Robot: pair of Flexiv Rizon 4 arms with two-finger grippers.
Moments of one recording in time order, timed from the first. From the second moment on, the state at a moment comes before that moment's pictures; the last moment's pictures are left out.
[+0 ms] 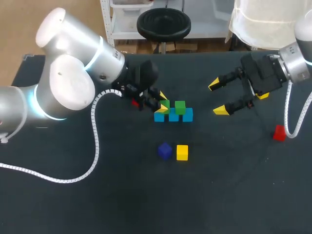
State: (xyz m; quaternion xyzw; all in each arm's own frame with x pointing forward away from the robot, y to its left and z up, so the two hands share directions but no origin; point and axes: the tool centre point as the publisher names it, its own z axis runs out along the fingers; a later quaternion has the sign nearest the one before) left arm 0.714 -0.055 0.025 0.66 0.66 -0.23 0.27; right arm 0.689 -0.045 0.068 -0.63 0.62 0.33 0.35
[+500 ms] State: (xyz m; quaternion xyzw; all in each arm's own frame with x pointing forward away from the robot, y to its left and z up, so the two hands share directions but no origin) left arm 0.714 -0.056 0.026 0.67 0.66 -0.23 0.27; right arm 0.689 -0.045 0.068 -0.63 0.62 0.33 0.35
